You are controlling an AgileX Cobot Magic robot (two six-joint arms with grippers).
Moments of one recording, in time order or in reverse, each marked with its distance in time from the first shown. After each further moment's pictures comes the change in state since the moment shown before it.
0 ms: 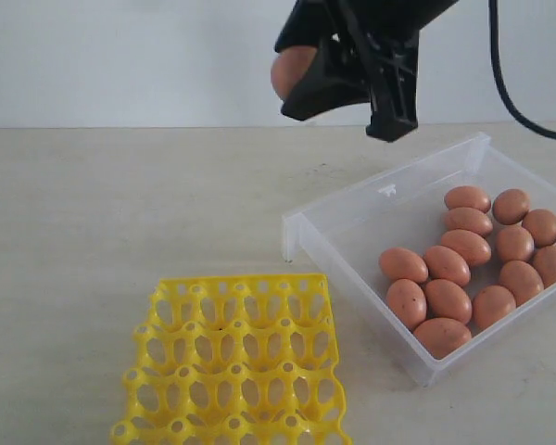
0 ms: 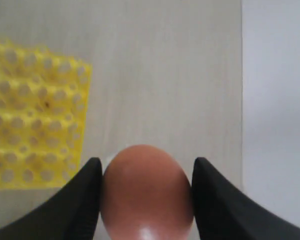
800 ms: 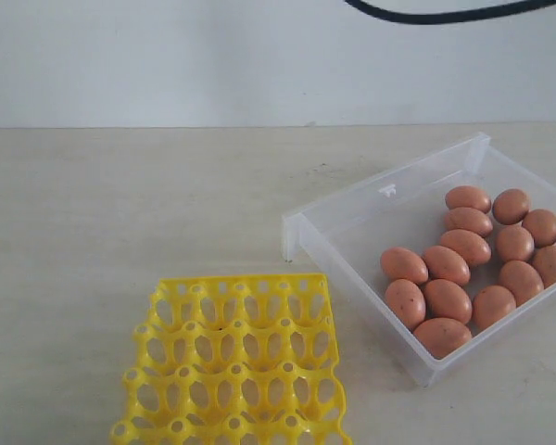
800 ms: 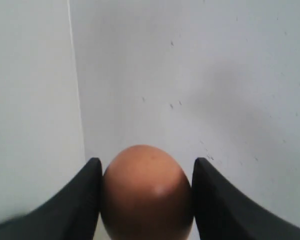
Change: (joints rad) left arm 0.000 0.000 0.000 0.000 0.000 0.000; right arm 0.176 0.000 0.002 -0.811 -1.057 1.838
